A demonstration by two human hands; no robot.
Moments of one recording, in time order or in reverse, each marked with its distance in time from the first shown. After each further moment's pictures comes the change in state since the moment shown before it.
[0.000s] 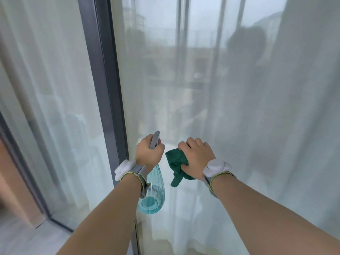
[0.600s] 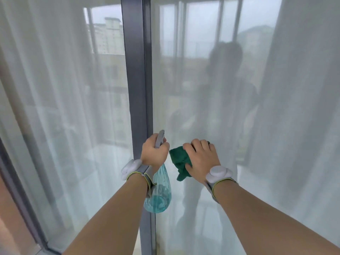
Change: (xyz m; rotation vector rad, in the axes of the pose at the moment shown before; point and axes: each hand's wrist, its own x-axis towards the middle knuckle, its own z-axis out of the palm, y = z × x) left_hand 0.095 -0.040 -0.115 -0.116 0.007 0.036; right_hand 0.106 -0.111 0.033 -0.160 0.262 0.105
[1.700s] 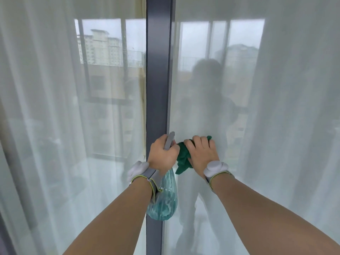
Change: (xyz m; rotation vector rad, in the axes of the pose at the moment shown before) left_hand 0.063 0.009 -0.046 -0.013 -0.170 0.148; right_hand 0.092 -0.030 0.032 -0.262 0.056 0.085
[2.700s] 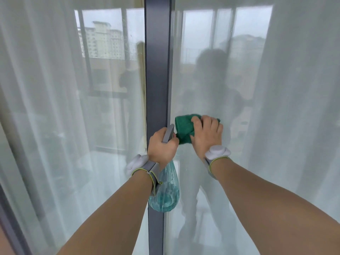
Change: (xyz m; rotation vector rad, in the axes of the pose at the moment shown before) left_hand 0.005 -0.012 0.001 -0.055 0.023 -0.004; right_hand 0.024 0.005 -0.002 0.107 0.246 0.168
